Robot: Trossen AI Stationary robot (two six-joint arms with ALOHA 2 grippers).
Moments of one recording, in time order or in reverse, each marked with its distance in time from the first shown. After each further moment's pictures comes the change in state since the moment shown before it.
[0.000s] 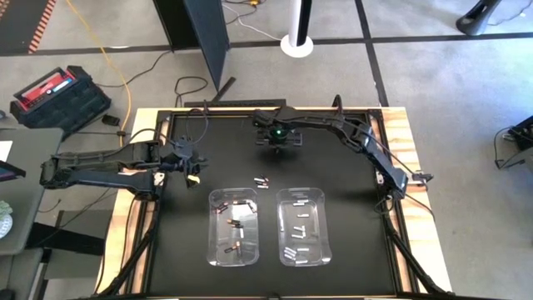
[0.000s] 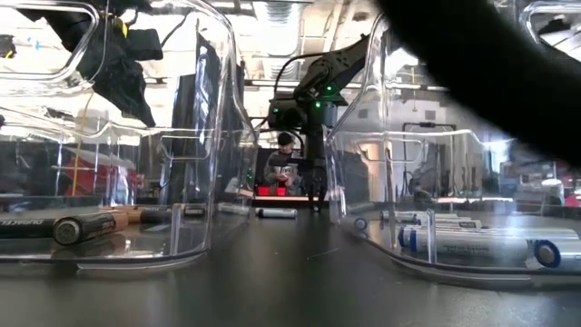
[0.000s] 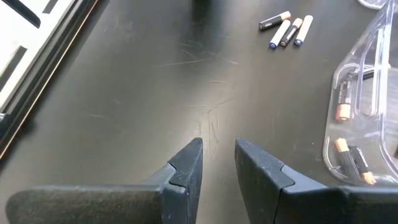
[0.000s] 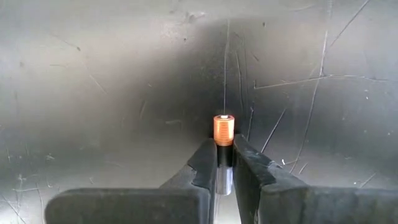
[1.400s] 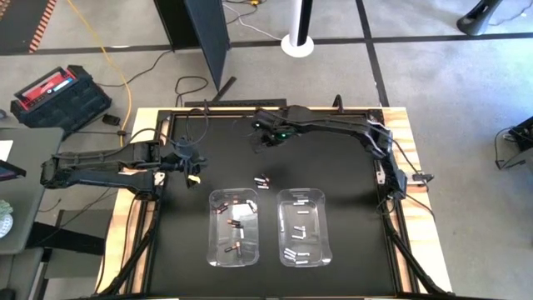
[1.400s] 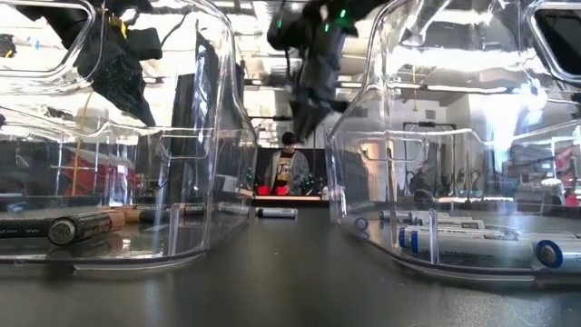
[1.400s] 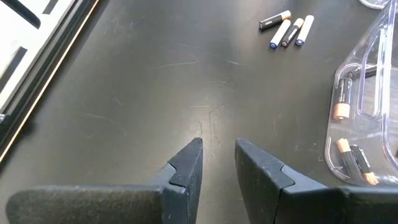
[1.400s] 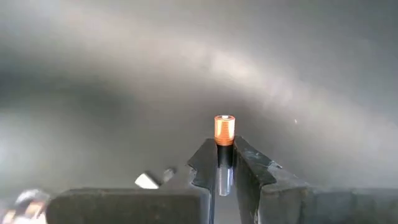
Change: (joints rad) left arm 0.000 0.000 0.000 0.001 0.000 0.004; right arm 0.117 -0.296 0.046 -0.037 0.132 -0.371
